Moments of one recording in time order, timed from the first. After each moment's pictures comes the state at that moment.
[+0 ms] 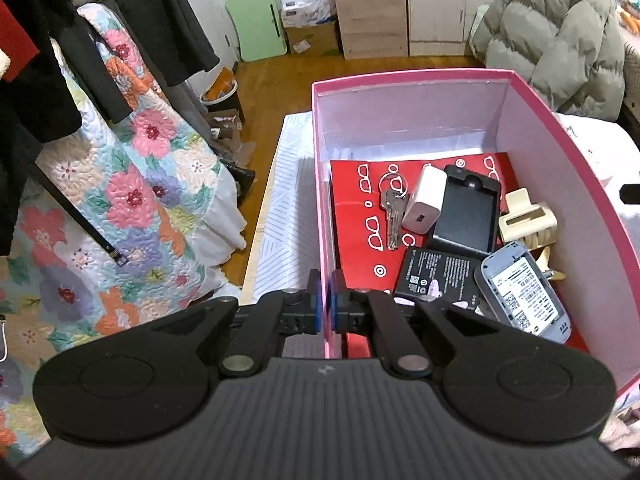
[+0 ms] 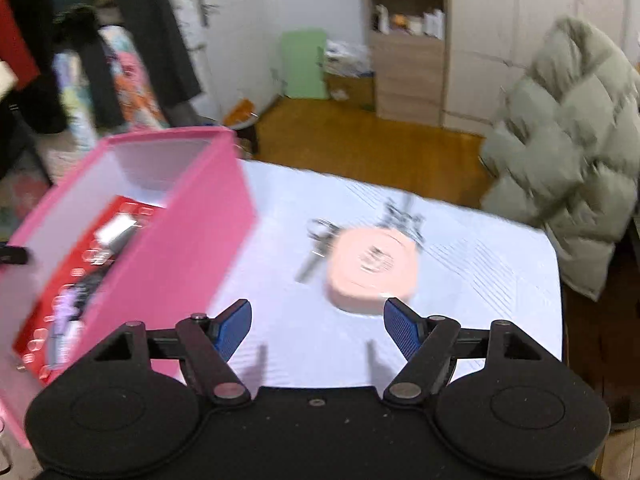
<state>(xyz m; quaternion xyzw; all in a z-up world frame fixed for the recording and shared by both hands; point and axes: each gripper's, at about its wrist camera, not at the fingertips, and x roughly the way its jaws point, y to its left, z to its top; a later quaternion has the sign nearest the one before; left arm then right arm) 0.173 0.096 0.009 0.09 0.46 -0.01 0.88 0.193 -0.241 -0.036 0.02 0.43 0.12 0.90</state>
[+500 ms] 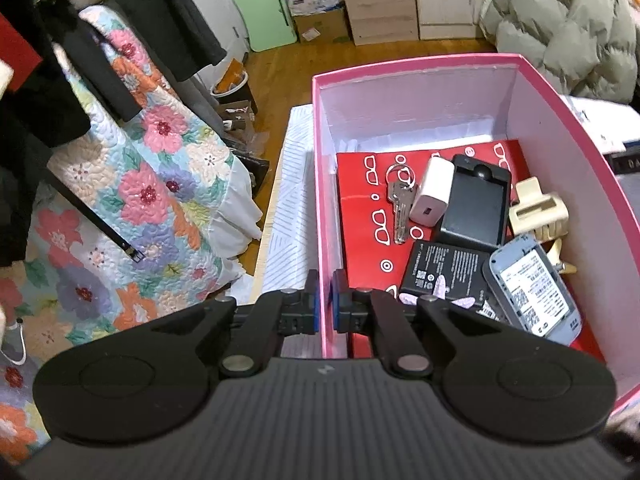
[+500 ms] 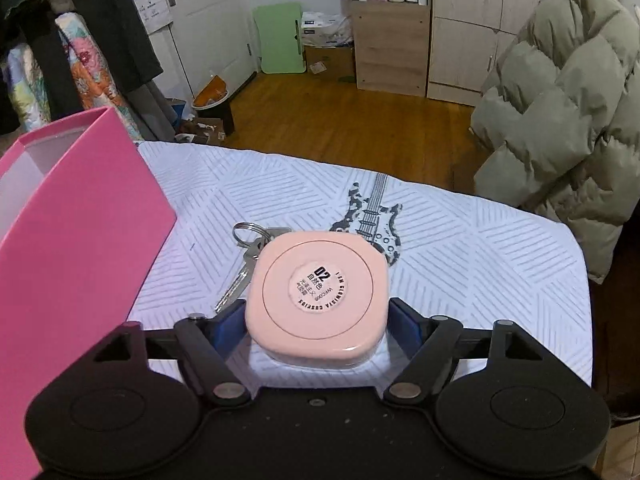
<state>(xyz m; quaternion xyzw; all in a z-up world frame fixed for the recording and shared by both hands) 0.177 0.086 0.010 0.13 0.47 0.01 0.87 0.257 -0.252 -0.084 0.02 0.45 0.10 0.88</state>
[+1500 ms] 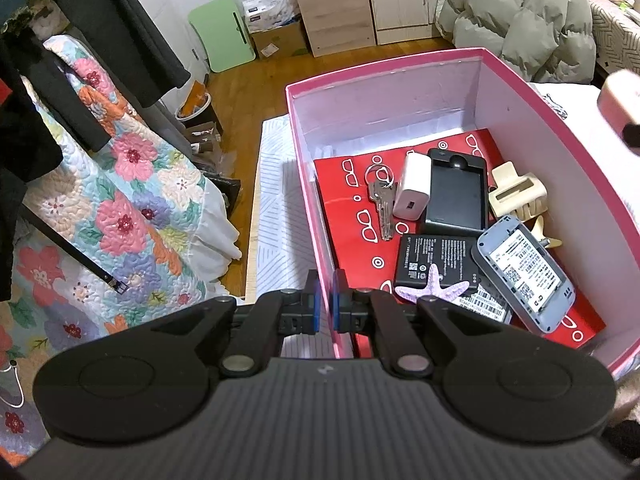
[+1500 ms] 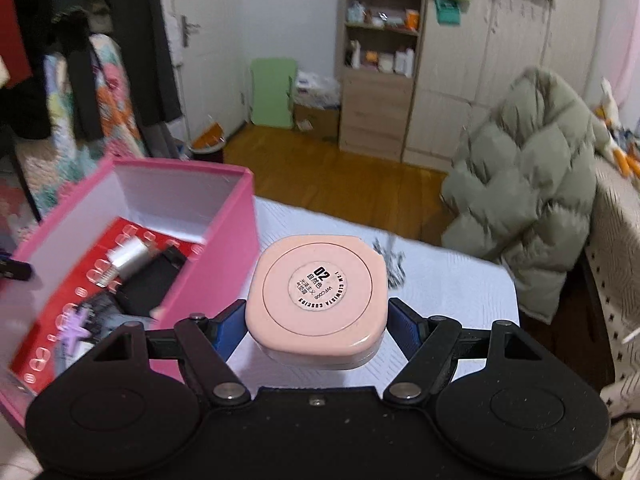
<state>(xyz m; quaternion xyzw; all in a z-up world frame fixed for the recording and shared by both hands) 0.172 0.096 0.011 0.15 0.46 -0.06 0.87 0.144 -0.189 0.019 -0.03 0.37 0.07 0.93</state>
